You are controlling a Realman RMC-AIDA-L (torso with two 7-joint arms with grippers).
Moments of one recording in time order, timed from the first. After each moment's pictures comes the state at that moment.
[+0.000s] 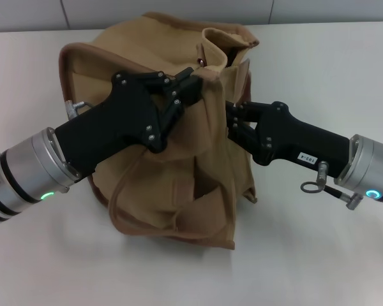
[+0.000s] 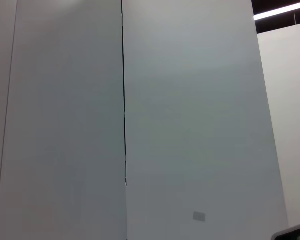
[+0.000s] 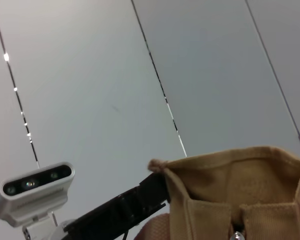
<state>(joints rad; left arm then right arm) -0.45 -2.08 1.48 0.34 0.81 1.61 -0.67 0.62 2.09 -0.47 -0.06 -1.84 -1.61 0.93</state>
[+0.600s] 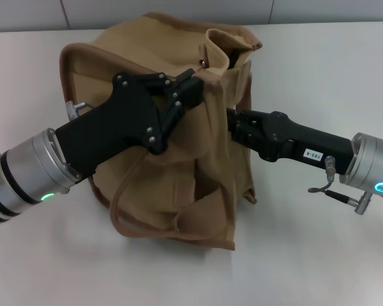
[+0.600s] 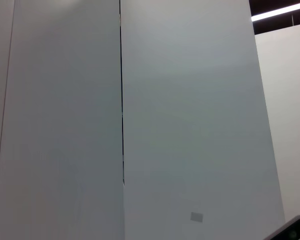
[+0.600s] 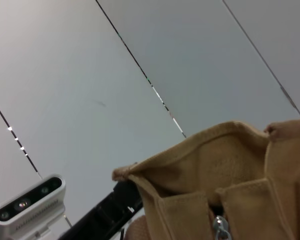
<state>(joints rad) -0.45 -2.08 1.48 0.34 0.81 1.62 -0.67 0.62 2.08 -0.52 -0.13 -1.85 -1.59 1.22</state>
